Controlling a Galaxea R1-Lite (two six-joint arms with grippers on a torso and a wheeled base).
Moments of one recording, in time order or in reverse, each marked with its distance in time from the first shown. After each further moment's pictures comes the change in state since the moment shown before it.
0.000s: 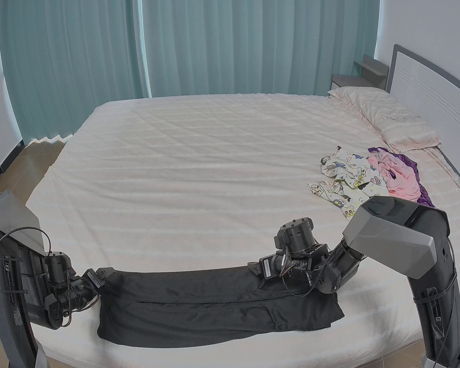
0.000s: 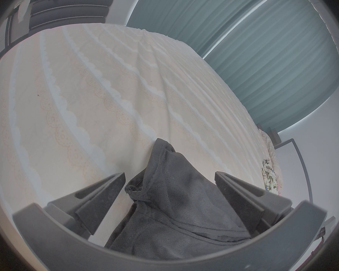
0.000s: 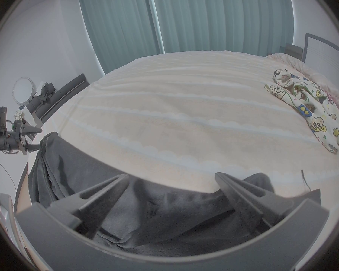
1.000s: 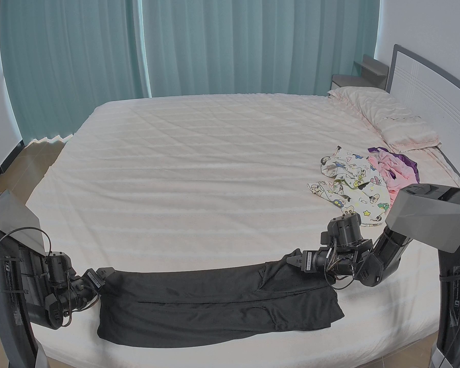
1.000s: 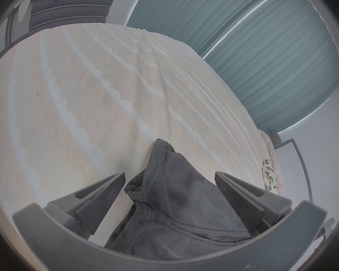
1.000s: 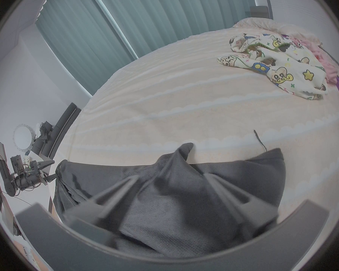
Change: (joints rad) left arm -0.001 0.003 -0.004 0.000 0.000 -0.002; right arm -0.194 -0.140 0.284 -0.108 0.184 0.196
